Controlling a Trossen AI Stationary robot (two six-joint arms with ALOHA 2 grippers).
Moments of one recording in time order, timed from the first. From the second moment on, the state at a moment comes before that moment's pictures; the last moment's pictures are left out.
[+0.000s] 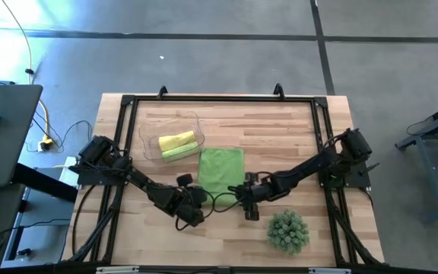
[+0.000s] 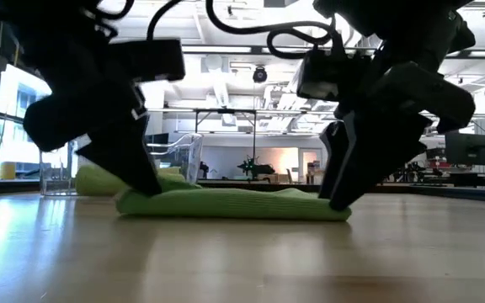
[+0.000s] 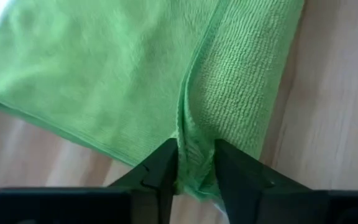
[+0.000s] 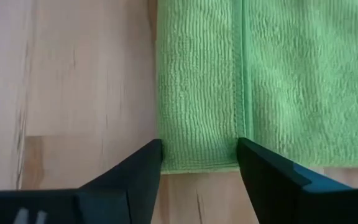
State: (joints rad) left arm -0.40 1.86 1.03 -0.44 -0.56 -0.68; right arm 0.35 1.81 0.95 -0.17 0.13 0.36
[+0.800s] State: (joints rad) left arm -0.43 1.86 1.20 -0.75 -0.53 -0.41; right arm 0.36 1.82 0.95 -0.20 0.13 0.37
